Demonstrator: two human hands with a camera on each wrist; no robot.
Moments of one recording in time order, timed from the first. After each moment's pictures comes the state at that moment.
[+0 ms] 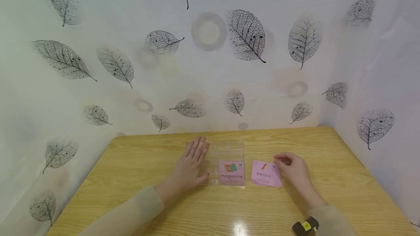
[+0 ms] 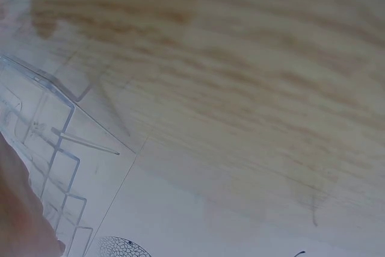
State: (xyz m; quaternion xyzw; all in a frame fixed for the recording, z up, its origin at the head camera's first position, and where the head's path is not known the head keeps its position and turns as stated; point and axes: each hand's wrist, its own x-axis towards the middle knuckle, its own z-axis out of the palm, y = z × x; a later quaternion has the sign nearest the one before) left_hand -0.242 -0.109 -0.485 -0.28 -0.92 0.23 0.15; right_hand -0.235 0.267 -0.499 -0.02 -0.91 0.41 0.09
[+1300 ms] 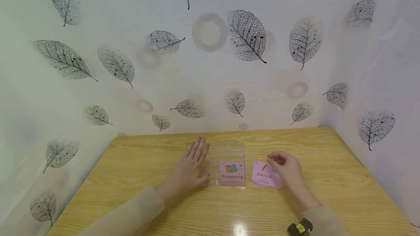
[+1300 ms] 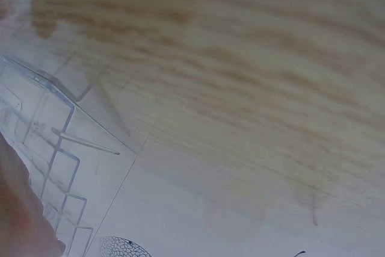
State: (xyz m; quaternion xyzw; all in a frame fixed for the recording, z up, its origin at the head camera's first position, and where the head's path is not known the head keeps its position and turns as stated) left_hand -0.243 -0.110 -0.488 -0.28 -0.92 0.22 0.16; right_hand -0.232 0.244 -0.490 0.00 -0.88 0.47 0.09
